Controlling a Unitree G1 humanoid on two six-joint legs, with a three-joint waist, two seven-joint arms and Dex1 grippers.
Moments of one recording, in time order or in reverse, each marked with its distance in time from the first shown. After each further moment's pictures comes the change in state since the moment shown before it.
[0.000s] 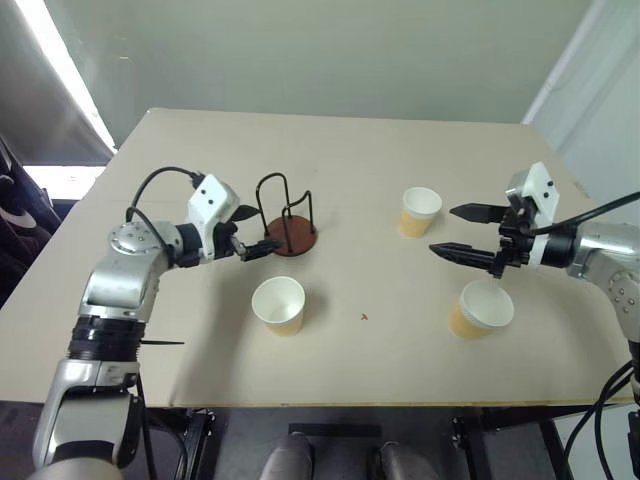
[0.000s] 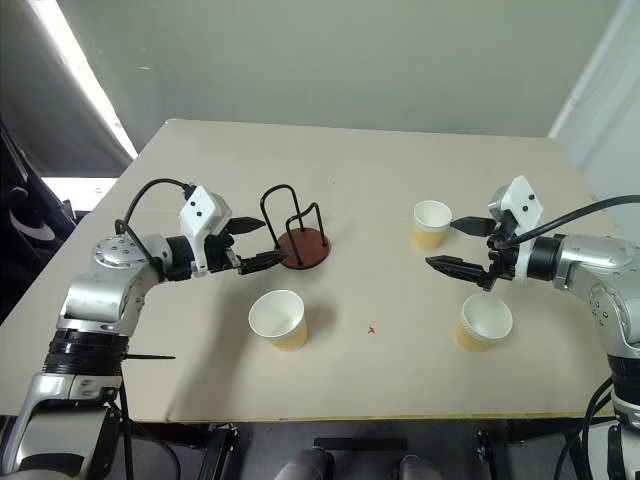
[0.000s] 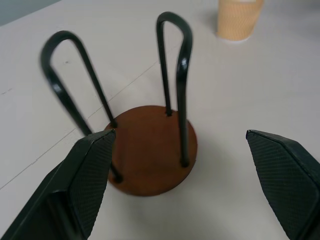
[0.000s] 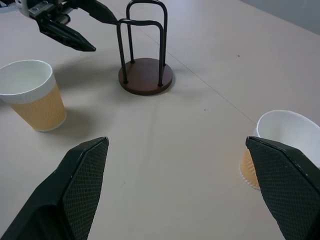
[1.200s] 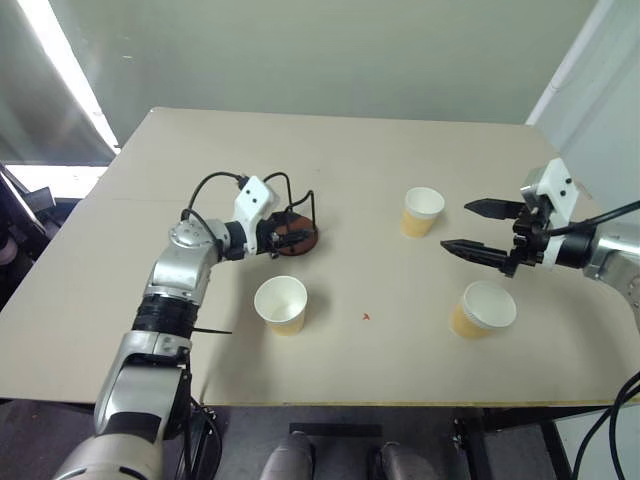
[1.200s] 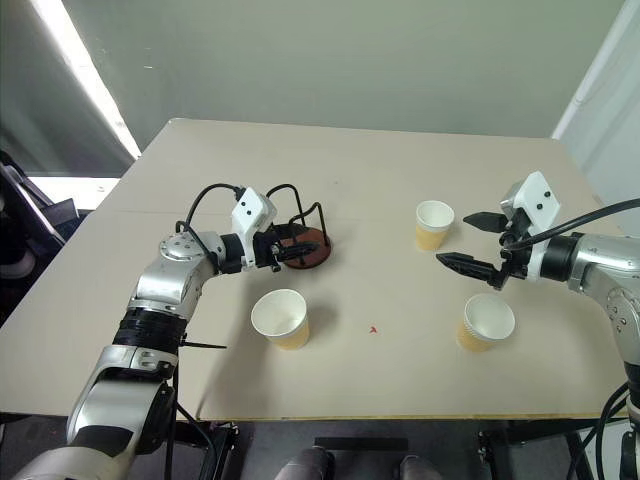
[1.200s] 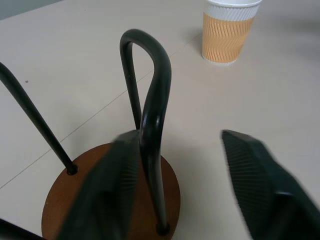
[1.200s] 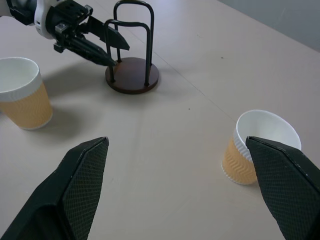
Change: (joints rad) left arm -0.143 -0.194 -0.053 0.267 0.079 -0.134 0.003; right arm 0.048 -0.041 -0.062 -0.055 0.012 0.025 -0.046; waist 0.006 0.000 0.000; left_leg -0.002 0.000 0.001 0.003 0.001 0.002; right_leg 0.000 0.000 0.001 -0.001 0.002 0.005
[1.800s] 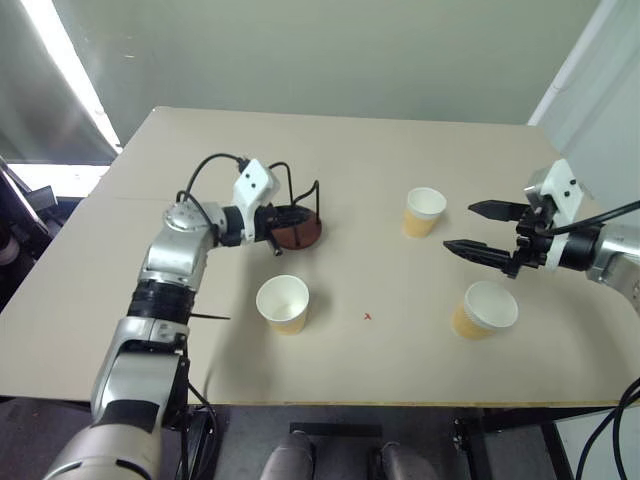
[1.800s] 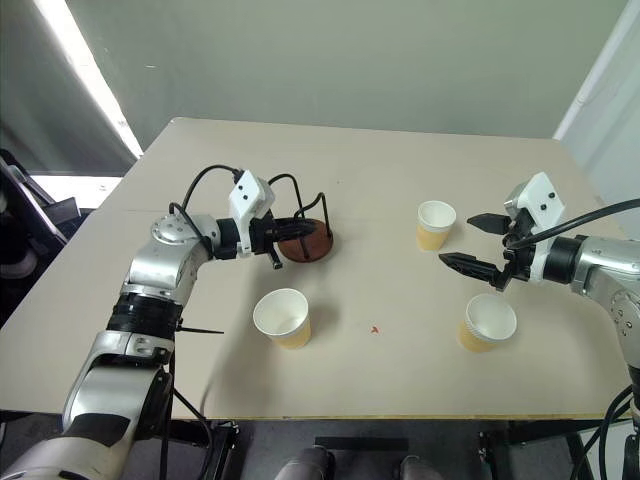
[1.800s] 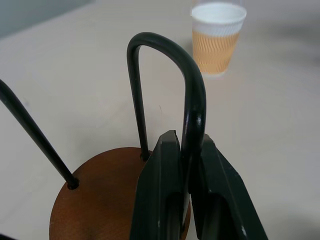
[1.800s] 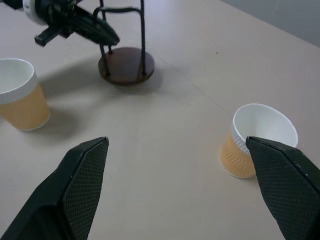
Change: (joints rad) left arm -0.091 0.022 -0.005 -0.010 -0.003 0.004 -0.100; right arm 0.011 -0.014 -0.017 -0.035 0.036 0.034 -0.023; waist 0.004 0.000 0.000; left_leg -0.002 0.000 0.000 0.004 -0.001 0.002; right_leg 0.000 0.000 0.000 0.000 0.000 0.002
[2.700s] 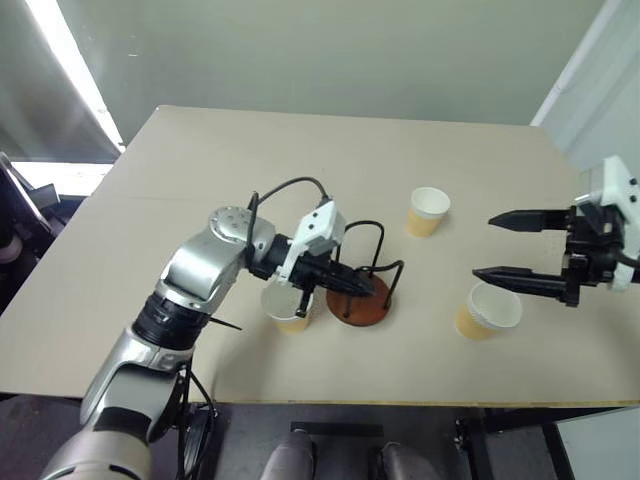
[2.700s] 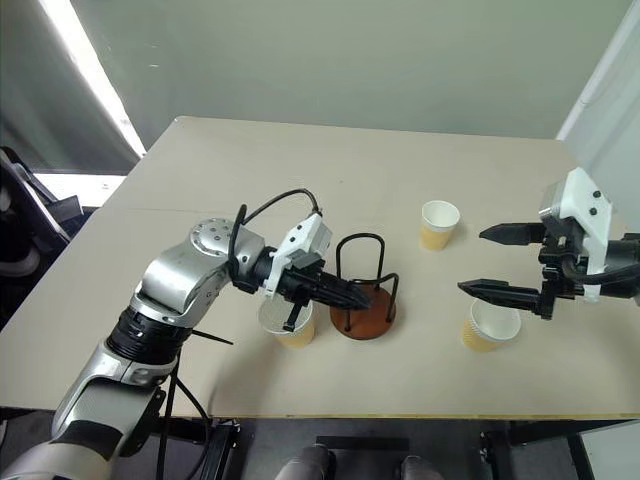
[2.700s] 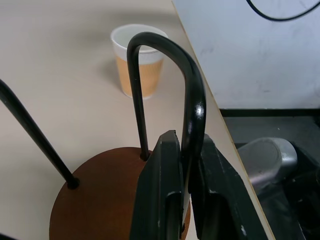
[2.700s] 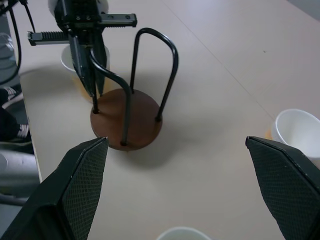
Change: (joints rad) left arm 0.076 0.042 -0.265 -0.530 -0.204 0.346 -0.302; right arm 0.134 -0.255 -0.211 -0.164 0.201 0.109 0.149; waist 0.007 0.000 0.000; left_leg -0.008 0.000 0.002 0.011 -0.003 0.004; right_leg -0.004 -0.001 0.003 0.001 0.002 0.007
